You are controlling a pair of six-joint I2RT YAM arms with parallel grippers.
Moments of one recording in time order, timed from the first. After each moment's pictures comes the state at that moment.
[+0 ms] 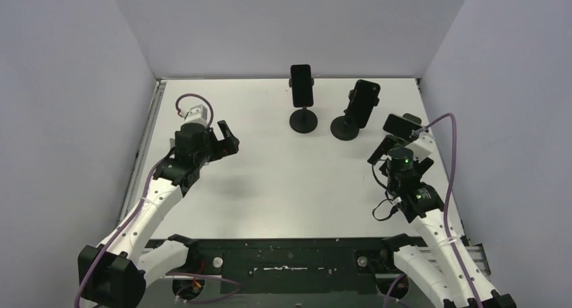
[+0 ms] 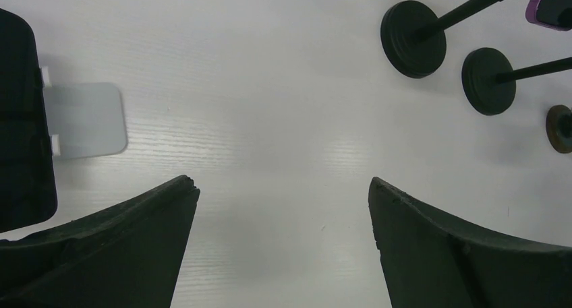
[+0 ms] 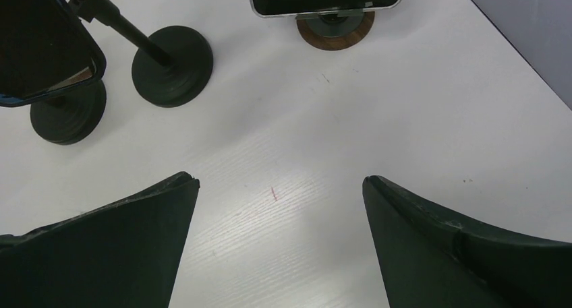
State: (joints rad) left arm -0.32 1.04 0.80 -0.29 -0.10 -0.54; right arm 0.28 0.71 0.66 -0.52 0.57 0.58
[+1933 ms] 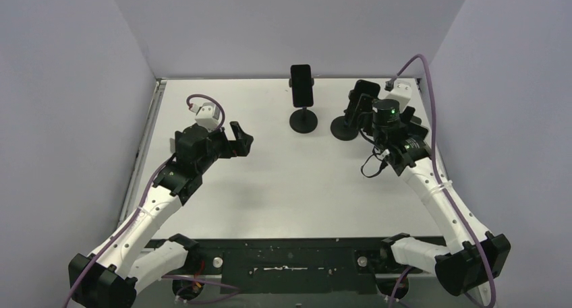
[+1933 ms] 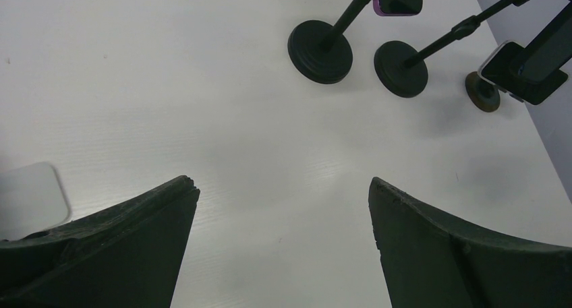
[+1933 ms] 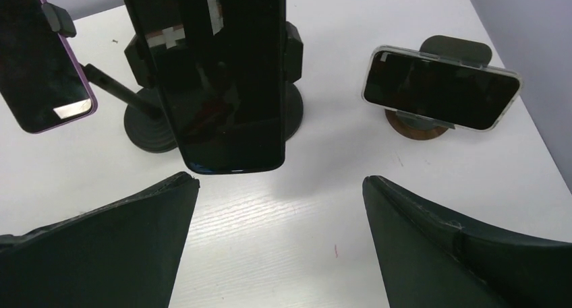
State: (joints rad) left arm -0.45 0.97 0.81 -0.16 -0.05 -0.43; right arm 0.37 1.14 1.15 -0.51 0.48 0.38
